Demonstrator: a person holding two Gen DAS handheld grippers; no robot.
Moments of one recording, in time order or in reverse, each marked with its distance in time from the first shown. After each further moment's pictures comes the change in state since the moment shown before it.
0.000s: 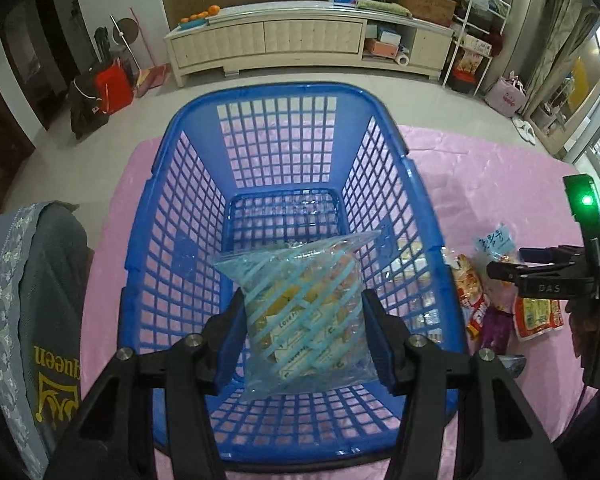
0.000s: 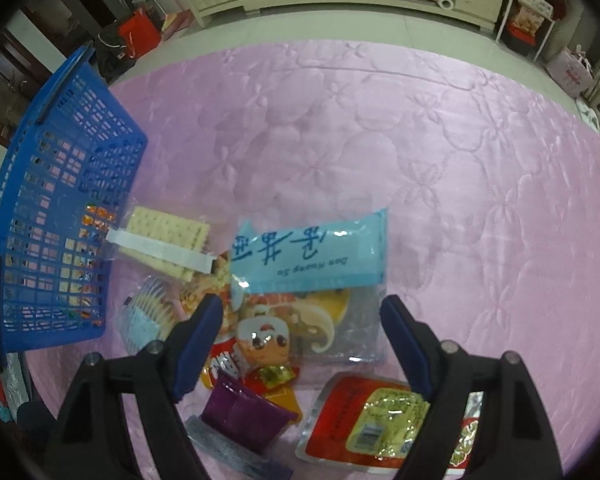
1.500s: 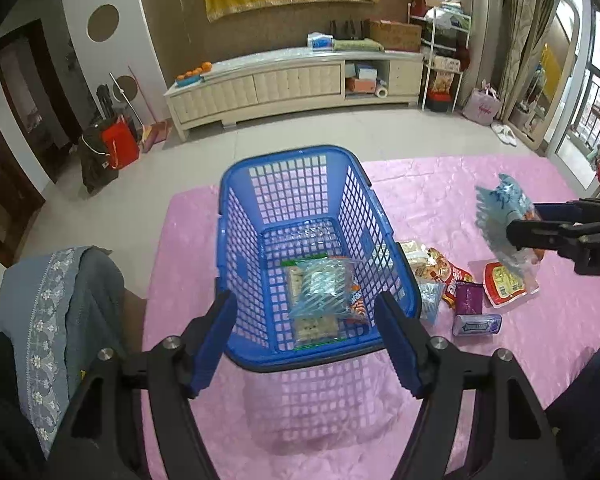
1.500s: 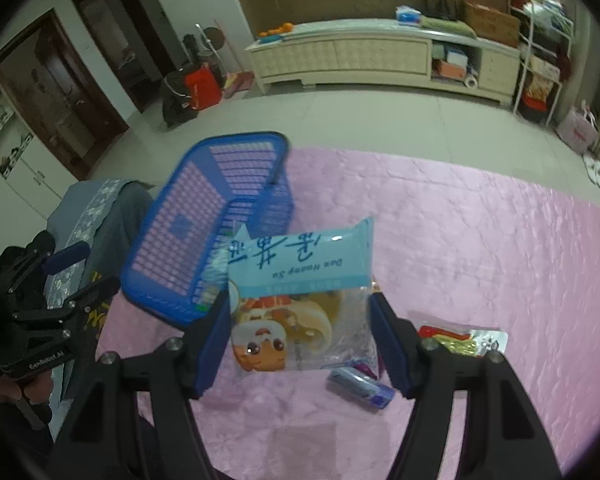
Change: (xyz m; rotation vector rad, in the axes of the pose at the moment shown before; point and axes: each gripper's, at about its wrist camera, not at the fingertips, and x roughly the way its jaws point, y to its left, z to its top) left arm -0.128 0.008 -0.036 0.117 -0.172 0.024; right arm -0.166 0.107 -0.045 -0.094 -0.260 0.099
